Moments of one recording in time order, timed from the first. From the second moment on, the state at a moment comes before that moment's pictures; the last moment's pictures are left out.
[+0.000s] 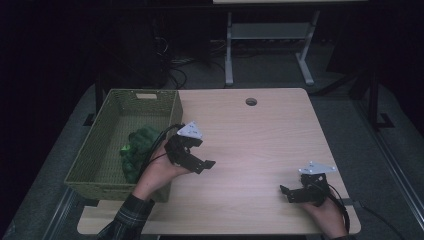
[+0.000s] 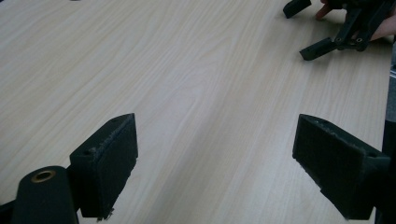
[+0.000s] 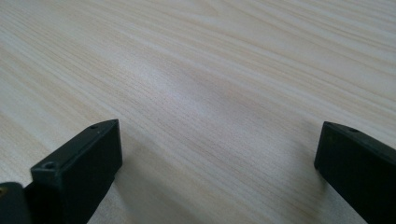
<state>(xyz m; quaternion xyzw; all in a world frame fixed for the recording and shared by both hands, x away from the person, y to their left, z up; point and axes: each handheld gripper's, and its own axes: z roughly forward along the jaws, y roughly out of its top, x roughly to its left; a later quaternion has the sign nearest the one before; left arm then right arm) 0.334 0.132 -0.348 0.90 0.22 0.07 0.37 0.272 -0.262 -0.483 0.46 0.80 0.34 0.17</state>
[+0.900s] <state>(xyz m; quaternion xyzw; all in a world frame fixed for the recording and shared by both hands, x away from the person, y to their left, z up) 0.352 0.171 -0.330 0.89 0.26 0.10 0.35 0.272 -0.262 -0.483 0.46 0.80 0.34 0.17</state>
